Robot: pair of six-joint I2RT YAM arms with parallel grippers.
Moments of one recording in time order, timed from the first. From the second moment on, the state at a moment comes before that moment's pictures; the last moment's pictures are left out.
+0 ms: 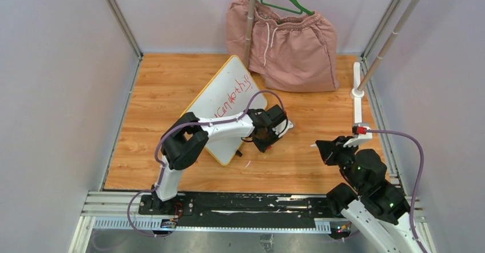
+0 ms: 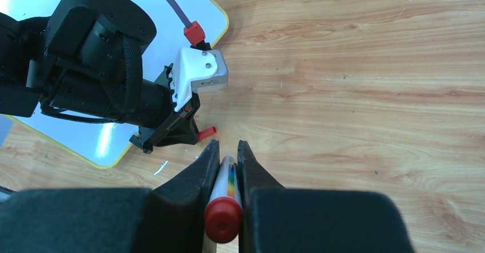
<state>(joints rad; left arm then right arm) -0.99 2.02 1.45 -0.63 0.07 0.01 0.59 0.14 0.60 -0.71 0.27 0.46</state>
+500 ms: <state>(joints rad) -0.99 1.78 1.17 -0.50 0.04 -0.01 0.59 0.14 0.60 -0.71 0.25 0.46</state>
